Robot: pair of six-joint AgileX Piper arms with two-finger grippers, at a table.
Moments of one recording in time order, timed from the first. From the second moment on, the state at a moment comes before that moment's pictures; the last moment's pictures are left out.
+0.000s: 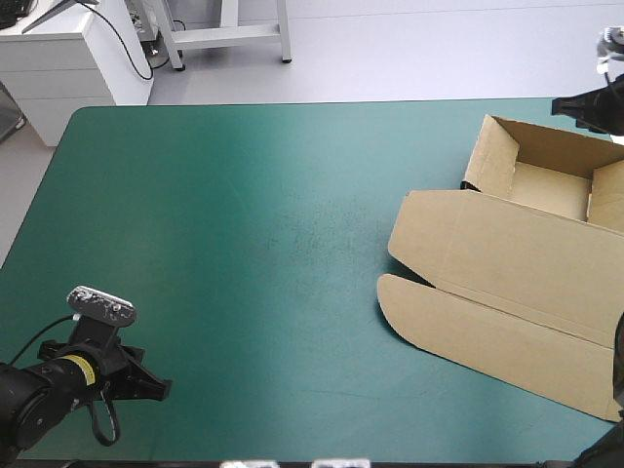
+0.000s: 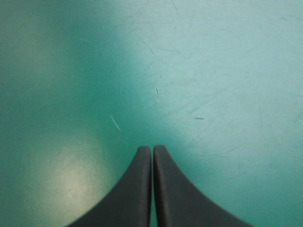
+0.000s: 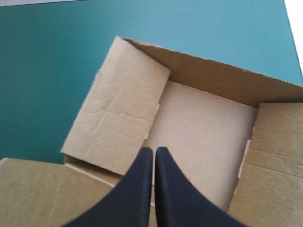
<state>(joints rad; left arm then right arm) -0.42 0.67 -0.68 0.11 1.09 -0.10 -0.30 1.73 -2.04 0.29 1.25 -0.26</state>
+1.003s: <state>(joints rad) -0.42 0.66 -0.67 0.06 1.04 -0.10 0.13 0.85 -0.98 0.26 1.12 -0.34</state>
